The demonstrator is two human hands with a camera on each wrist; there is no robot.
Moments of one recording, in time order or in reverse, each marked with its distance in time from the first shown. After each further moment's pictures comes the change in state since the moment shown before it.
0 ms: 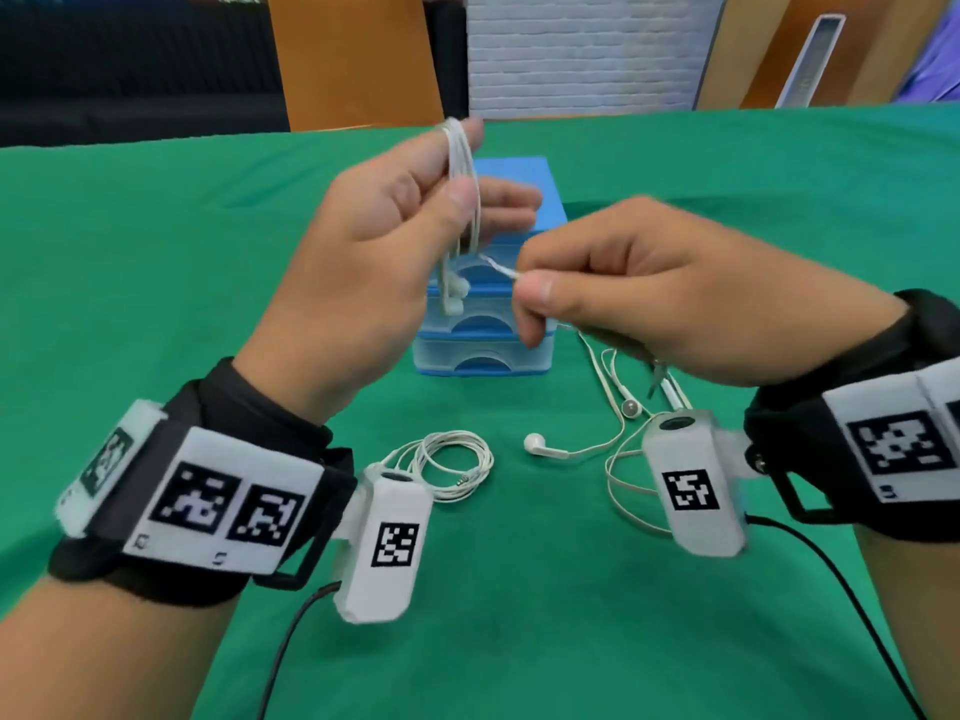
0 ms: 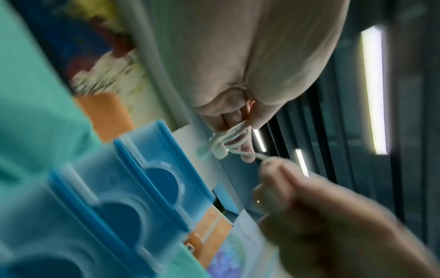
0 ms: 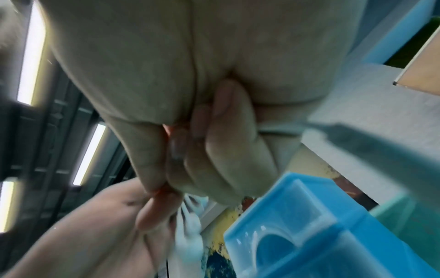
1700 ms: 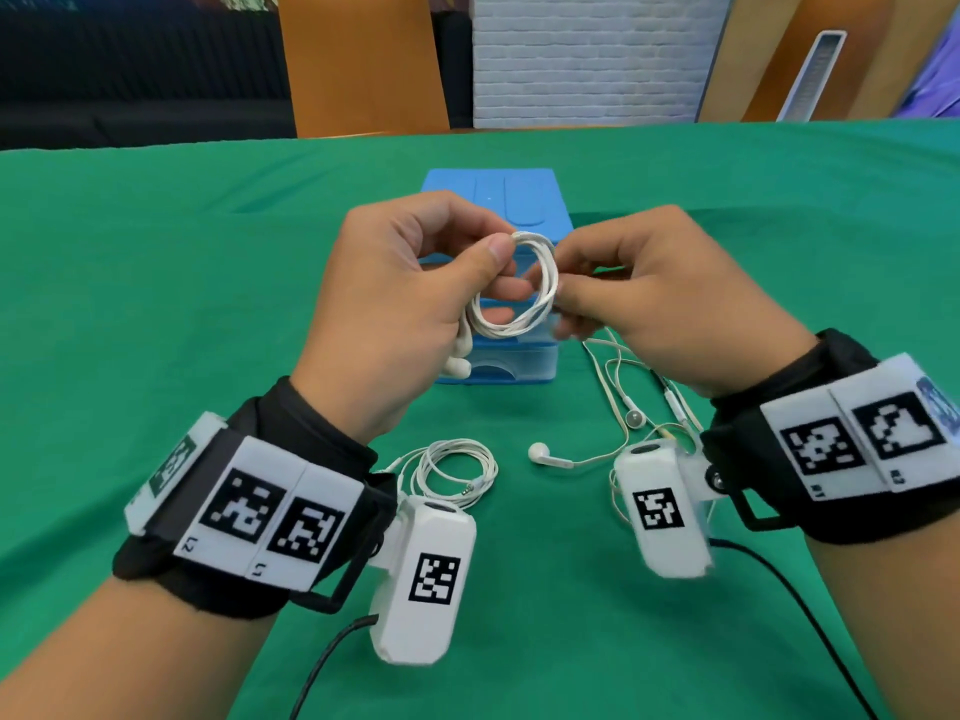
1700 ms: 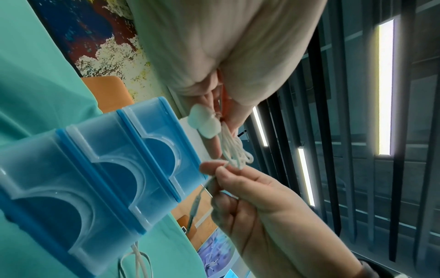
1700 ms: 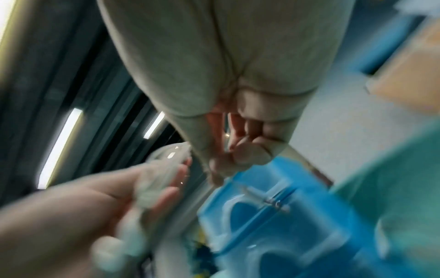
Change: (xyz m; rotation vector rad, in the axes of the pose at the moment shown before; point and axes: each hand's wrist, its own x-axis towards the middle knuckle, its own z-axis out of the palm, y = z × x) left_hand -0.007 -0.009 0.012 0.062 0.224 -0.116; right_hand 0.015 0.037 0.014 0.094 0.379 0.191
